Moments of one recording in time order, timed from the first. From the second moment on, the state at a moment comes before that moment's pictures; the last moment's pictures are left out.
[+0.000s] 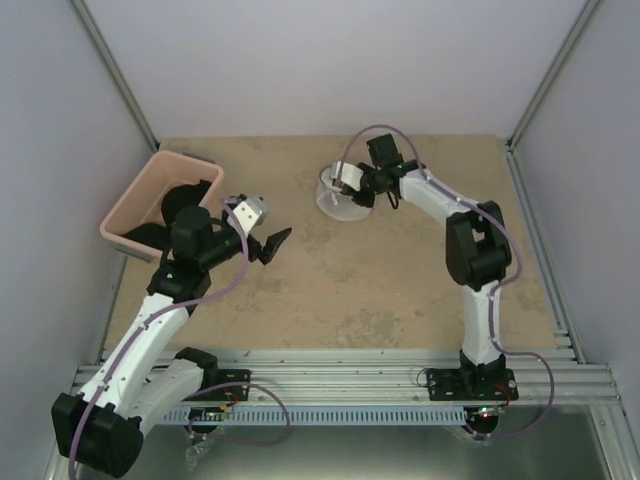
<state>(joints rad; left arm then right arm) -0.31 0.89 0.72 -0.08 0.45 0.27 0.42 2.19 1.79 -0.47 -0.39 -0.91</state>
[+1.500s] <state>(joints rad) -0.48 0.89 0.50 -0.16 0.16 0.46 0.78 1.34 0.89 0.06 -0.38 -0.83</state>
